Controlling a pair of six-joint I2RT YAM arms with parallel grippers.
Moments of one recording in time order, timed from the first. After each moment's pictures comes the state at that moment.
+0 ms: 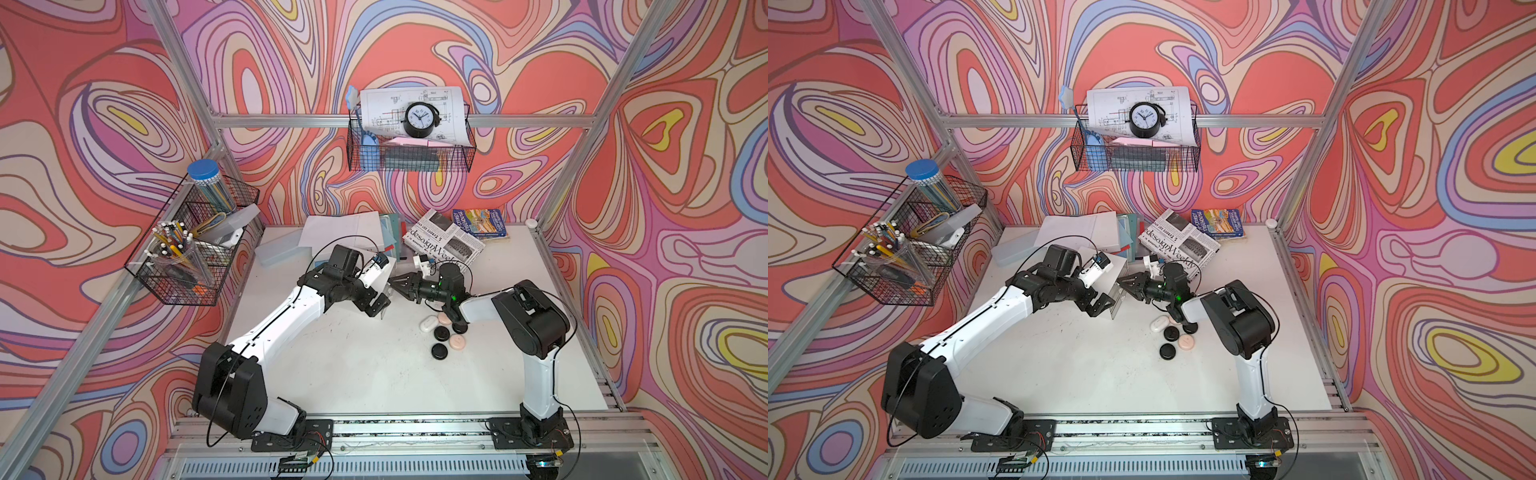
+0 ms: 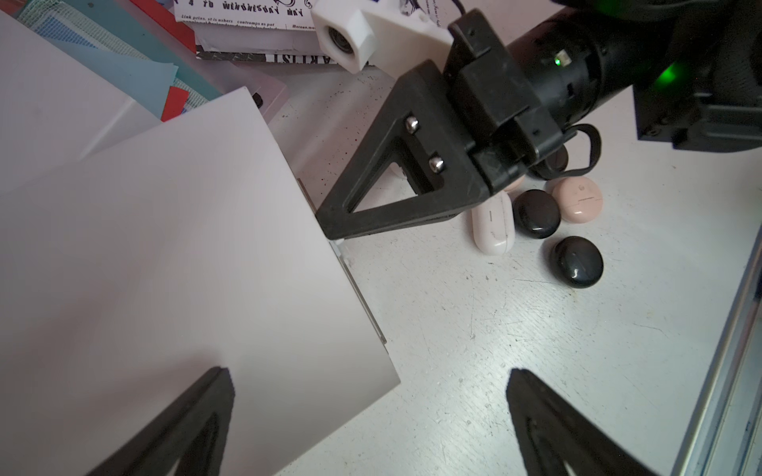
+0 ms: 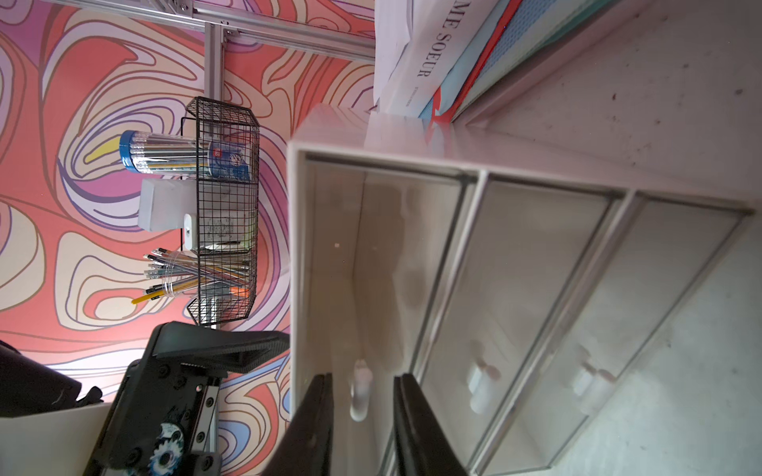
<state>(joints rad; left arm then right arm) -0.43 1.45 1.14 -0.59 0.34 0.32 0.50 2.06 0.97 0.95 -0.73 1.30</state>
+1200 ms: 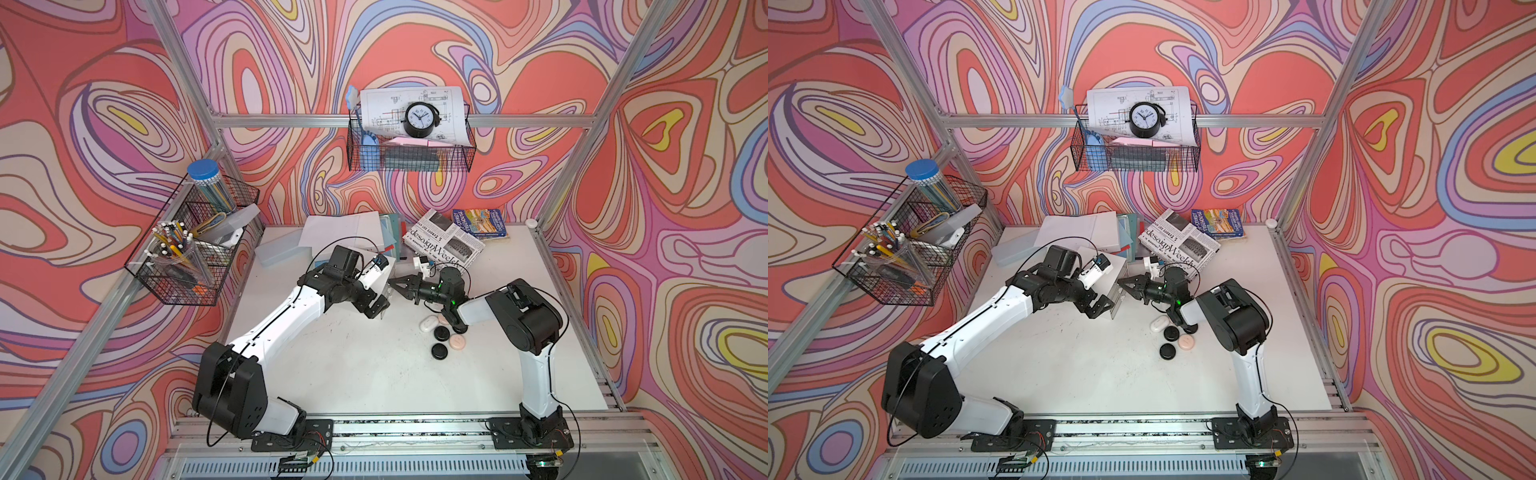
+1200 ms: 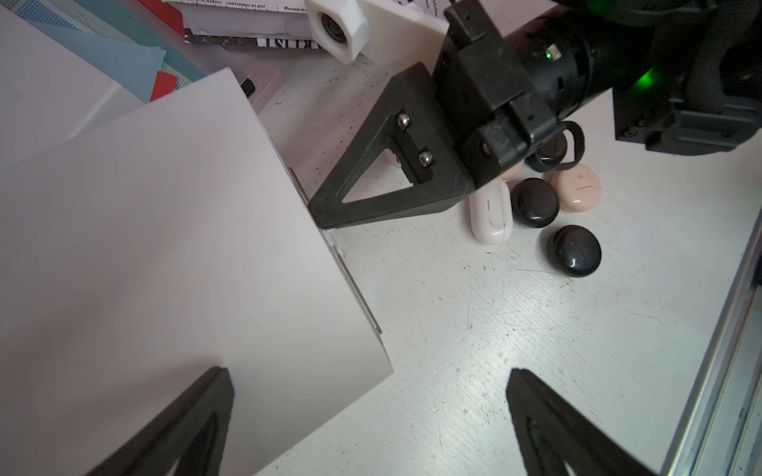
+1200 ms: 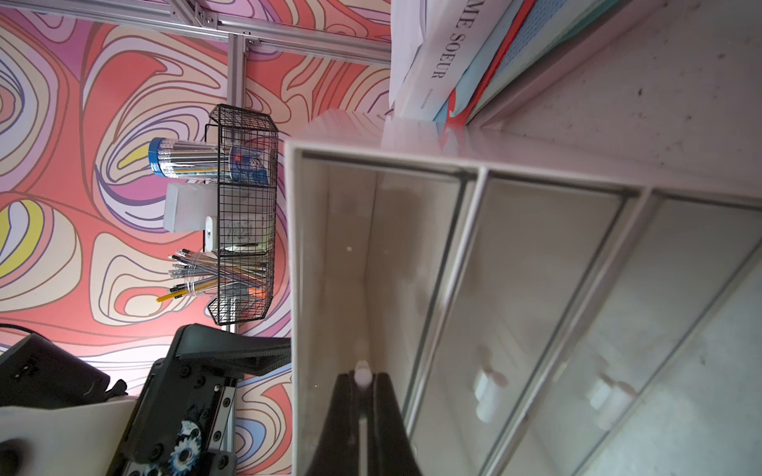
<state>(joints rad) -0.43 1.45 1.14 -0.61 0.34 0.32 0.50 2.10 0.96 1.07 -0.73 1.36</state>
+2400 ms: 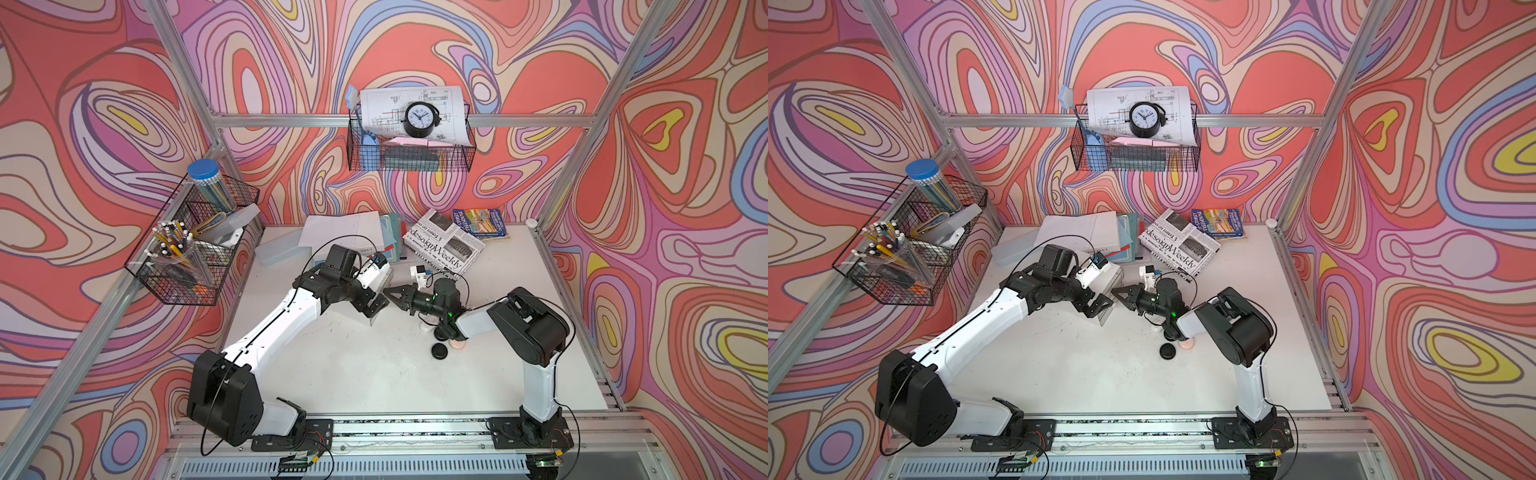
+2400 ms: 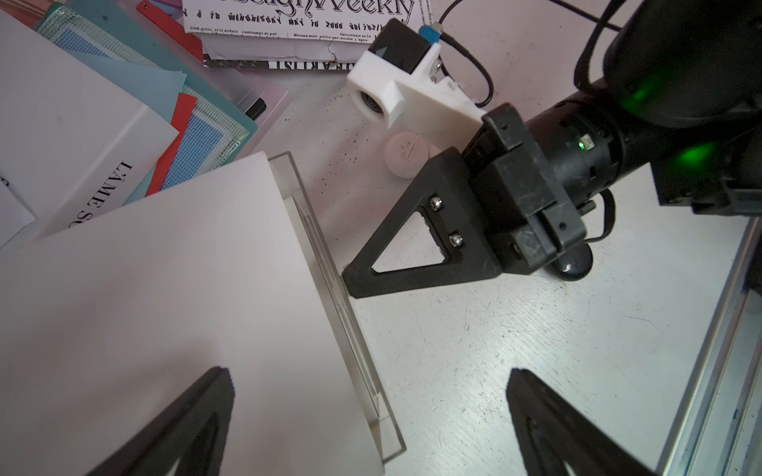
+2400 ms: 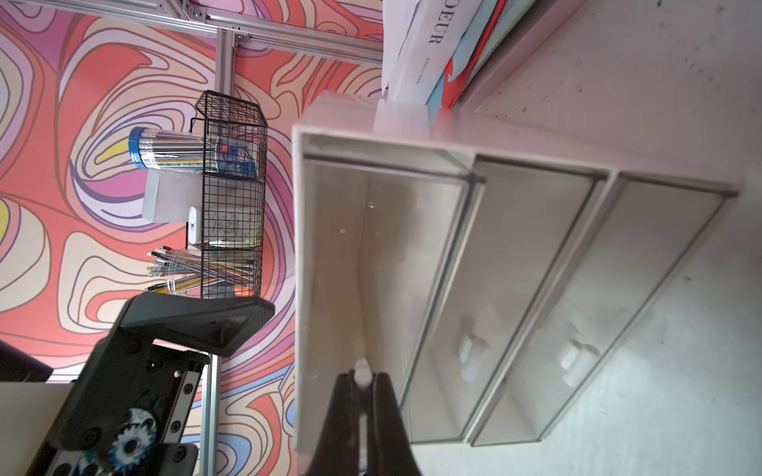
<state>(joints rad) -0.43 1.40 1.14 -0.62 0.34 0.32 0.61 2.00 0.84 1.05 -0.56 1.33</state>
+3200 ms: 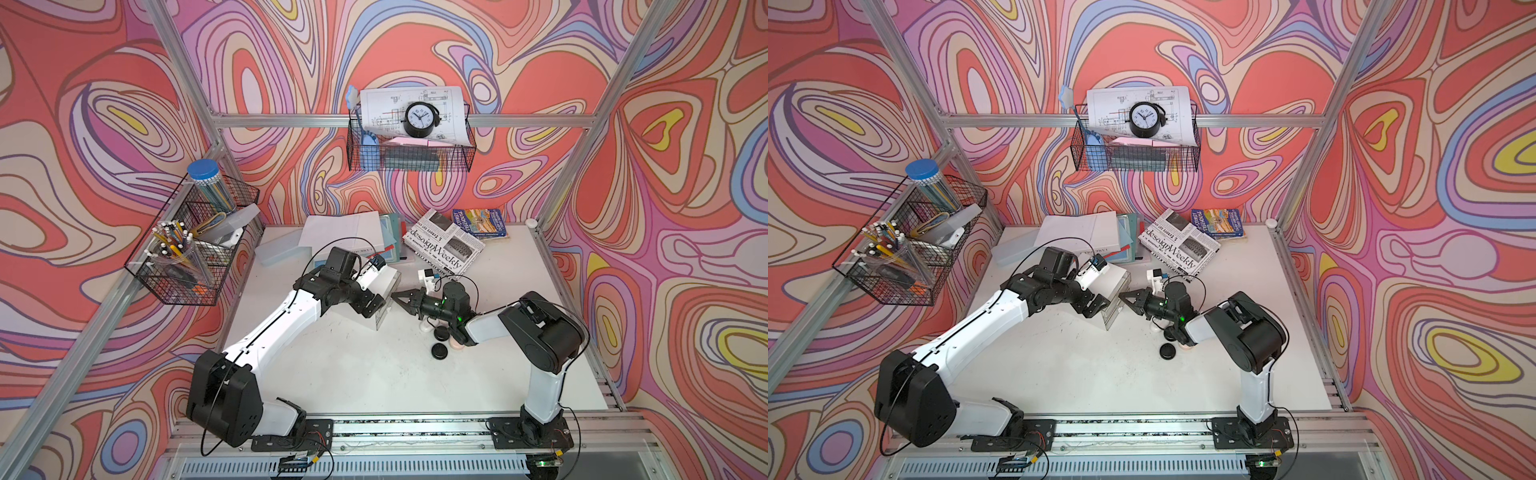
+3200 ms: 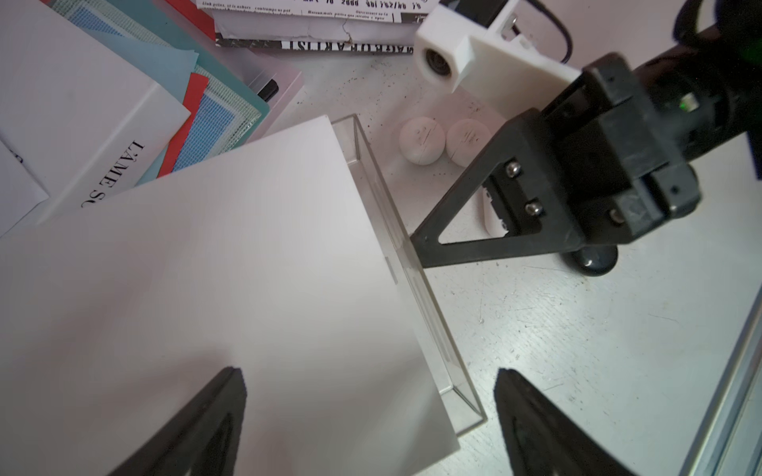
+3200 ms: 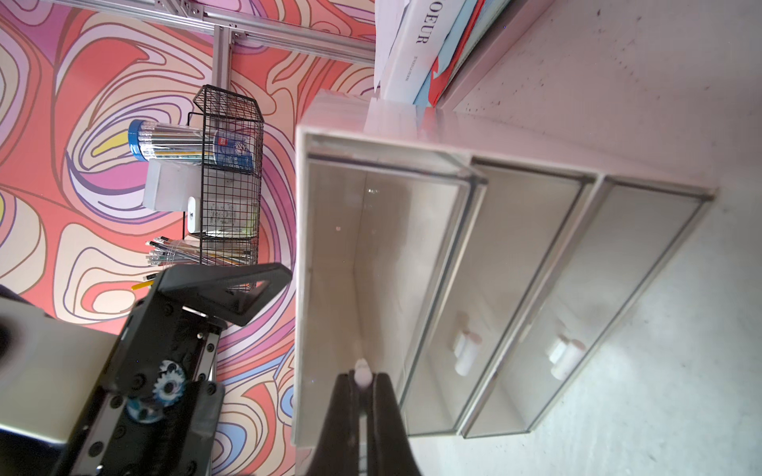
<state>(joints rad) -0.43 1.40 1.11 -0.61 0.27 0.32 0.58 1.91 0.74 1.04 -0.58 1.30</state>
